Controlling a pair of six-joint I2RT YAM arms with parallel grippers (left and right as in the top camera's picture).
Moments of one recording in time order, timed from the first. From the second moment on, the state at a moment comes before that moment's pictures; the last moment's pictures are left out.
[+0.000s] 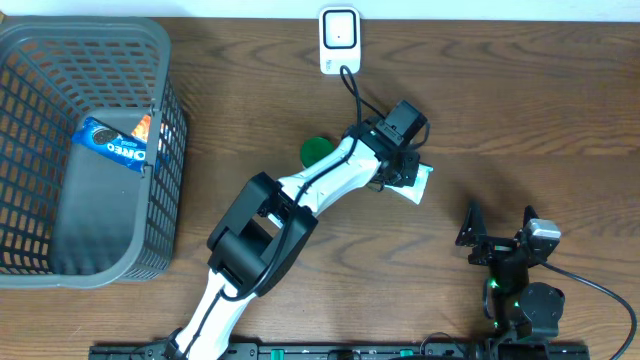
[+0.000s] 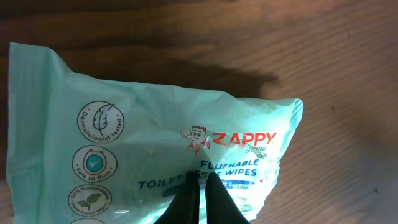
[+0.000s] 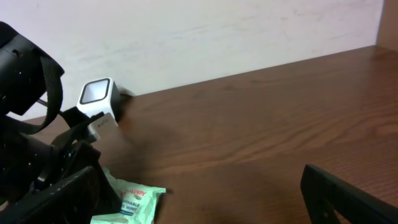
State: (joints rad) left arm -0.76 2.23 1.68 -0.59 0.20 -0.53; right arm -0.02 0.01 0.01 -0.07 0.02 0.23
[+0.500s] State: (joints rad) left arm -0.75 2.13 1.69 -0.65 0.05 -0.53; right arm -0.02 0.01 0.01 -0.07 0.02 0.23
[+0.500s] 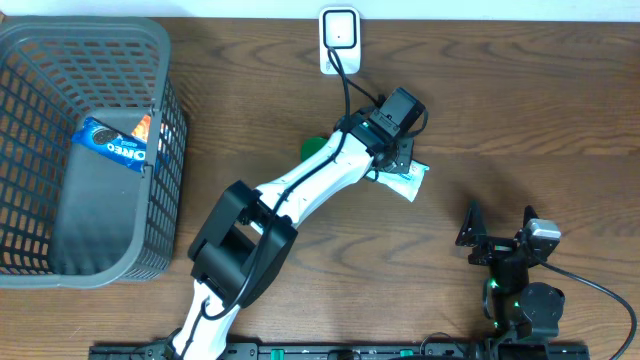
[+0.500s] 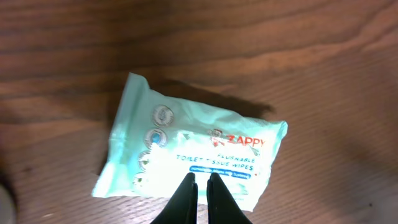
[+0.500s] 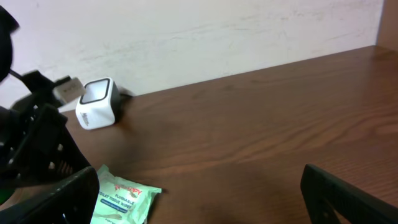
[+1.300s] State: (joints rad) left arm -0.75 2.16 1.69 -0.78 0.00 -0.51; right arm -0.02 0.01 0.01 -0.07 0.02 0.23
